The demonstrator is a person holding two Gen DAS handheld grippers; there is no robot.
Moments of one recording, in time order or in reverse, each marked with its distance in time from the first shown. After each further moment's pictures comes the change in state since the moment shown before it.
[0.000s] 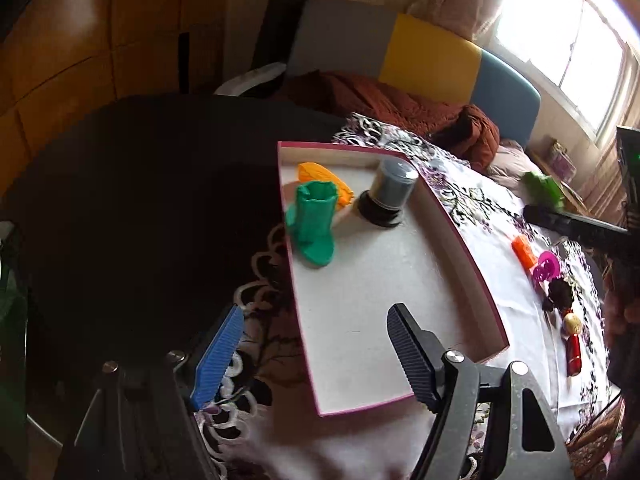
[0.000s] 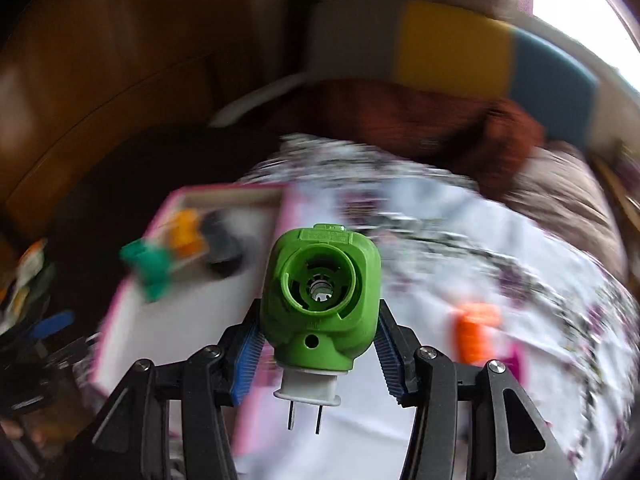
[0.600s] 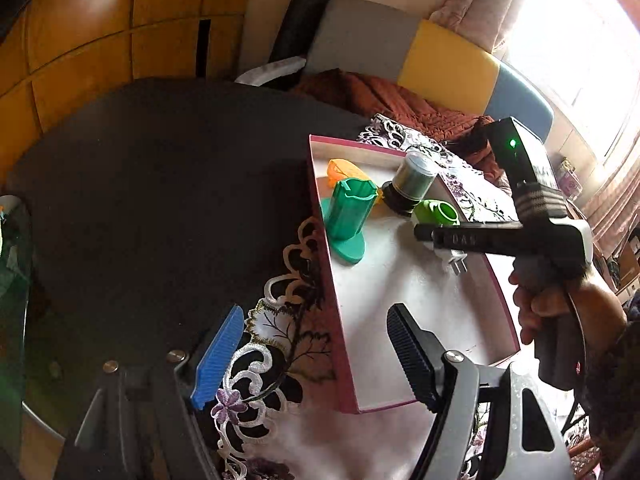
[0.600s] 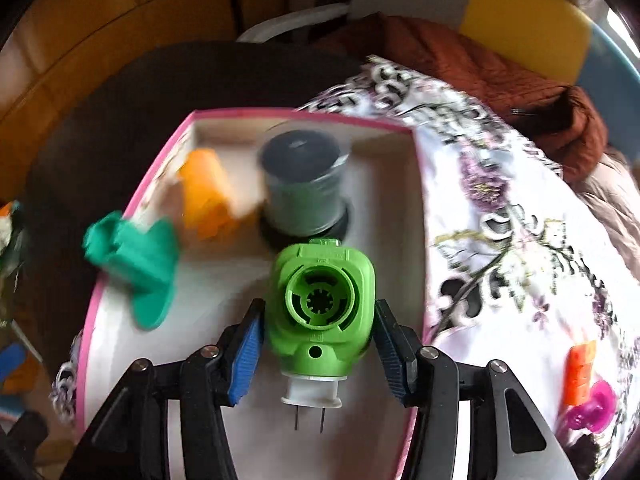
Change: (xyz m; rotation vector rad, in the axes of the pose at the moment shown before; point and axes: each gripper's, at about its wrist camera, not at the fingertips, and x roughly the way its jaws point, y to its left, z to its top) left arm 0.004 0.025 -0.003 -0.059 0.009 -0.002; right arm 0.128 0.063 0.024 -0.035 0.203 -0.044
